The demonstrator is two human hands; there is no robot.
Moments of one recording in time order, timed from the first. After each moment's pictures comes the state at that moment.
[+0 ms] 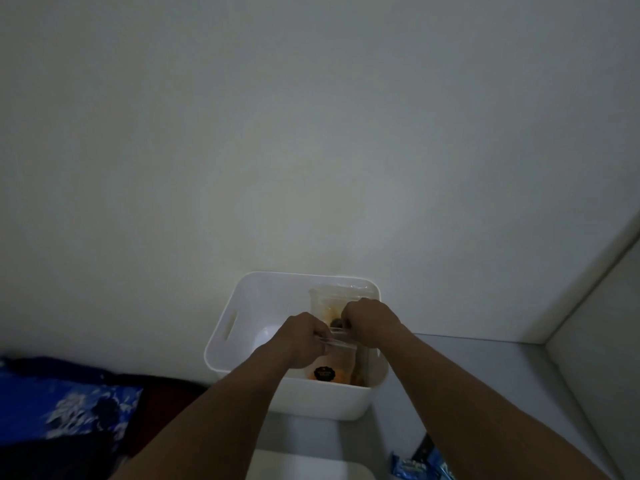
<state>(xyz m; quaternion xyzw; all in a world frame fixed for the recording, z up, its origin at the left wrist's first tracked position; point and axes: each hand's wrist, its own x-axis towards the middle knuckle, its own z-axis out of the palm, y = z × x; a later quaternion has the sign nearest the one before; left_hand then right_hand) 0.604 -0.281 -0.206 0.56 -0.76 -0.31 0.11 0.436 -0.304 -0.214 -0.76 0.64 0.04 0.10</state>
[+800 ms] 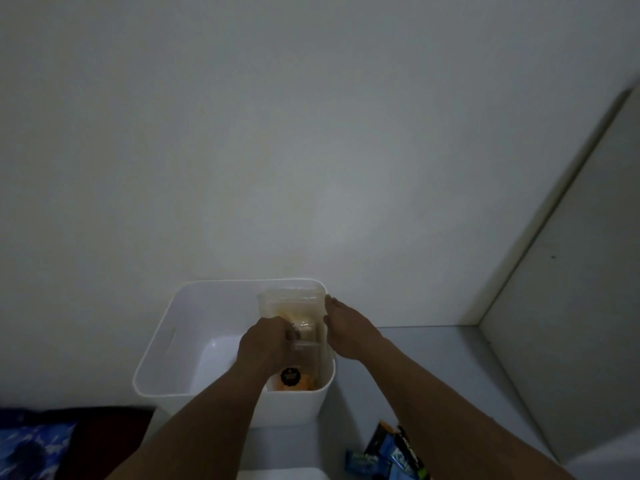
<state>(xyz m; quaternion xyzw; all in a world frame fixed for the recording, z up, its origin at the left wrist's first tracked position) 0.558 -0.292 -0.235 0.60 -0.78 -0.15 0.09 0.380 -0.276 -0.225 -0.70 0.68 -0.08 0.21</state>
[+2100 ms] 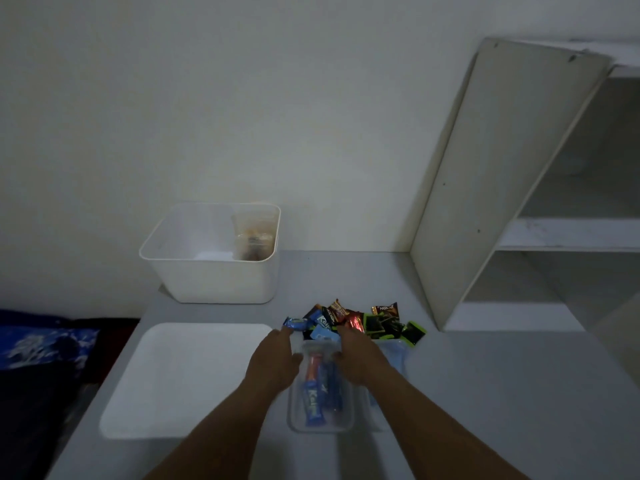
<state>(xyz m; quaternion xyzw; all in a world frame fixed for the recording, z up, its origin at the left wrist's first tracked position) 0.481 0.016 -0.280 0.62 -0.73 -0.27 0.09 0.301 0.041 -0.275 -0.64 0.72 -0.08 0.27</state>
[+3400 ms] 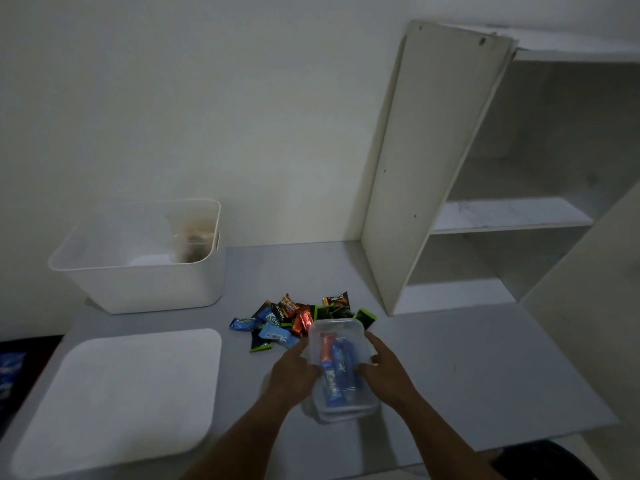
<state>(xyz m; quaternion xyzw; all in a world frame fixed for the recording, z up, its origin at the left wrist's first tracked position) 0.362 0.060 -0.282 0.59 -0.58 -0.54 0.11 0.185 0.121 -0.300 -0.38 0.76 -0.33 0.41</state>
